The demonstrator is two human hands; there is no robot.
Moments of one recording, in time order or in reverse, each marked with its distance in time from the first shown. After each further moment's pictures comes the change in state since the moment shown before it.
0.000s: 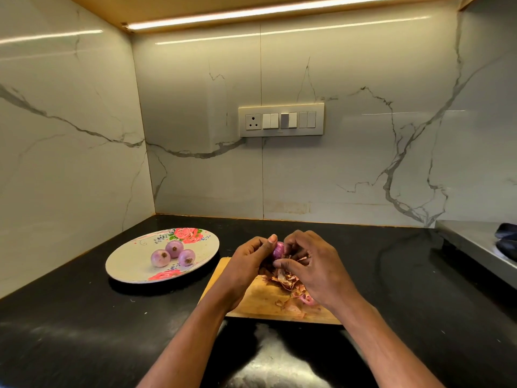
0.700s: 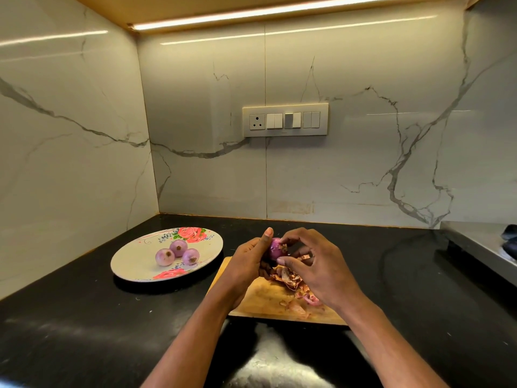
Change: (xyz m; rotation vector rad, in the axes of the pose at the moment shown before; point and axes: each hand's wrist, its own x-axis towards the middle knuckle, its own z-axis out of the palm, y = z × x) left_hand 0.002 0.001 -0.003 0.072 0.062 -0.024; right_hand 0.001 -0.004 0.000 0.051 -0.003 -0.001
